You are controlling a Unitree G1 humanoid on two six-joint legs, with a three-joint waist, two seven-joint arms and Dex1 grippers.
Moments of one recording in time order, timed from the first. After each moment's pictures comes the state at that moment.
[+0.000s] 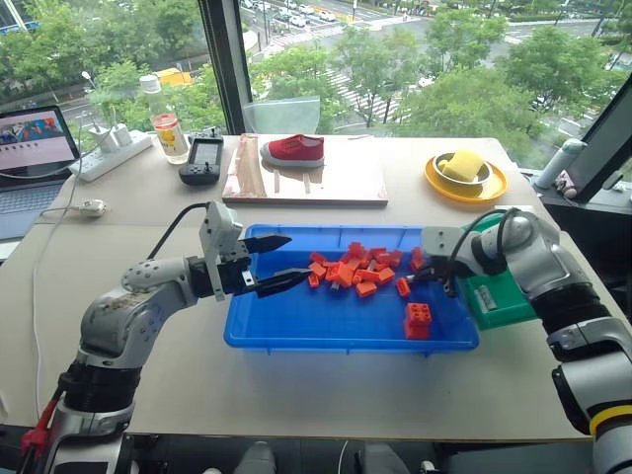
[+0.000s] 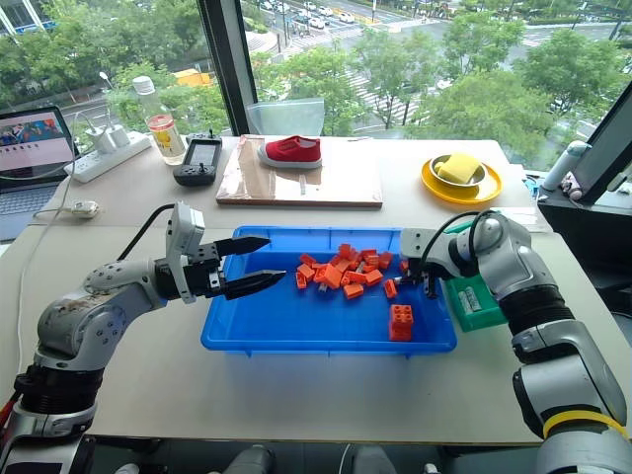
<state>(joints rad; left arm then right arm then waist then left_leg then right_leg) -0.47 0.62 0.04 -0.25 -0.67 0.66 -0.89 -0.90 -0.81 0.34 0.51 -0.23 0.09 1.32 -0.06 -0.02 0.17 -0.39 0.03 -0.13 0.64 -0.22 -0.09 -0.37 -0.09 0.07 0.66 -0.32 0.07</state>
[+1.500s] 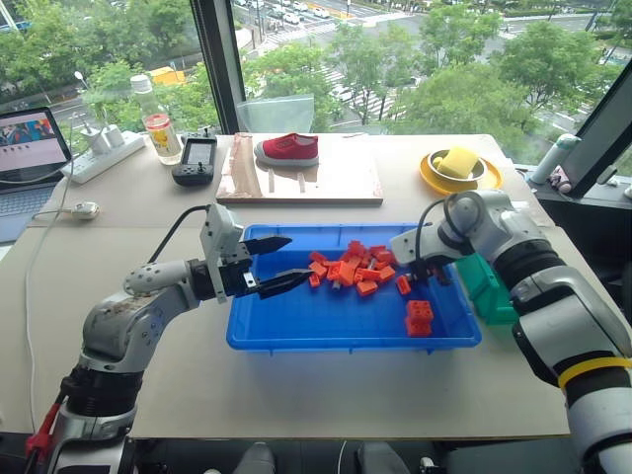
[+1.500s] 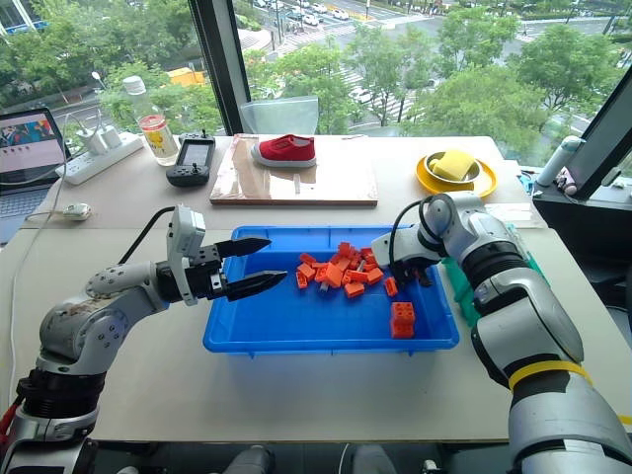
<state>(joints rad) -0.46 0.60 0.05 -0.27 -0.67 0.66 -0.87 -1.21 -0.61 0.56 0.97 -0.53 -0.25 1.35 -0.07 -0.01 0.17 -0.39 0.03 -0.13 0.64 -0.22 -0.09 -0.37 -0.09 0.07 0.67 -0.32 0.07</state>
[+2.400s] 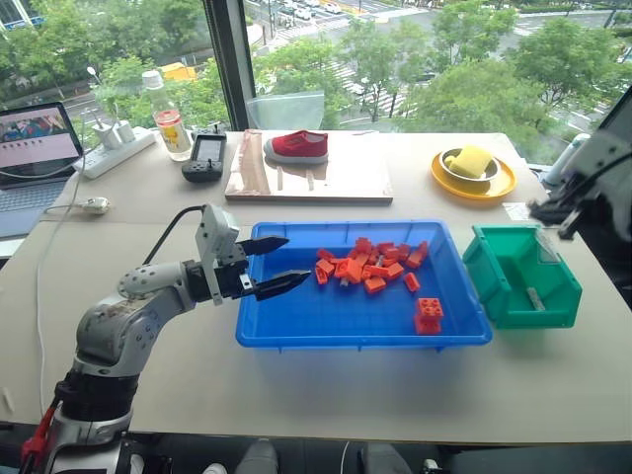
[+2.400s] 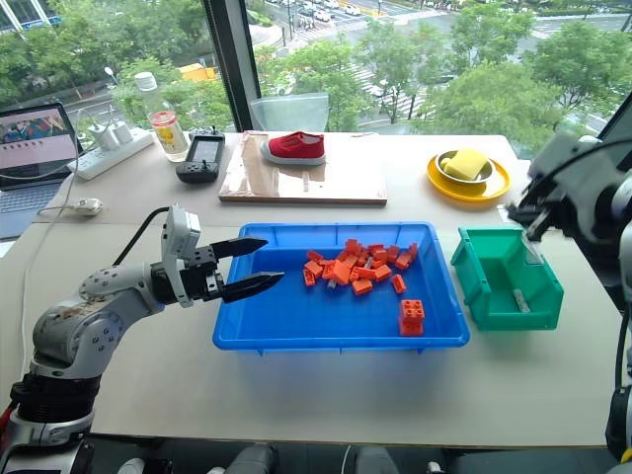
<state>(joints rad) -0.44 0.61 0.07 -0.29 -0.67 0.66 -0.87 -0.57 -1.05 -0.12 0.05 -0.17 0.77 1.17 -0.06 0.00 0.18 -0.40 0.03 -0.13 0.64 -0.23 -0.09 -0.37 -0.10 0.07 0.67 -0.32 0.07</state>
